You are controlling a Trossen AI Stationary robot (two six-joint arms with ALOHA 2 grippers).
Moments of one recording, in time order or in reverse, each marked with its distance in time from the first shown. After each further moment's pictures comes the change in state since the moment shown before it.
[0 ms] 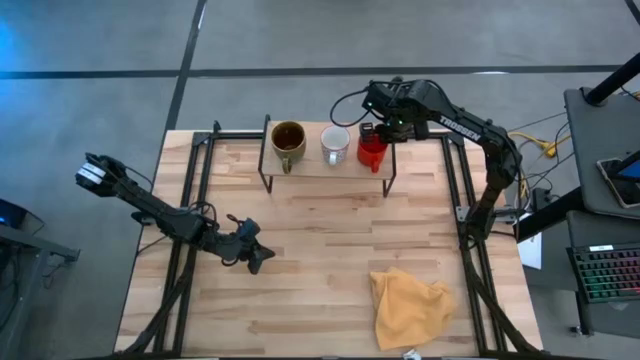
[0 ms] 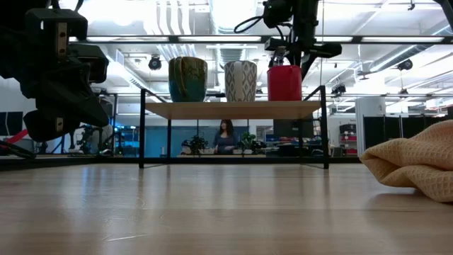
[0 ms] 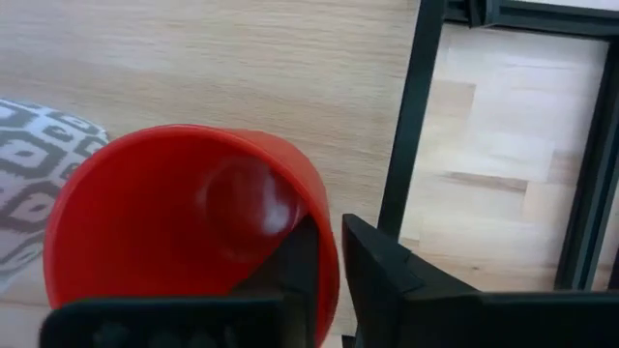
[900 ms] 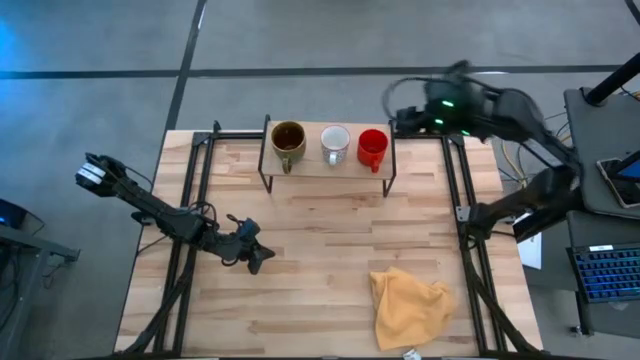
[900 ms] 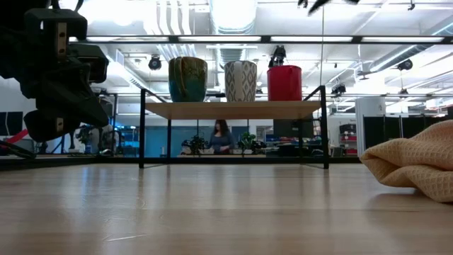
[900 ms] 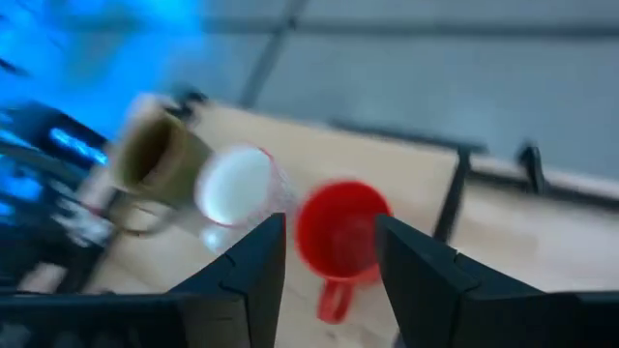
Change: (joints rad) left arm 0.000 0.000 0.000 0.001 0.000 0.006; right arm 0.181 -0.400 0.001 0.205 0.175 -0.105
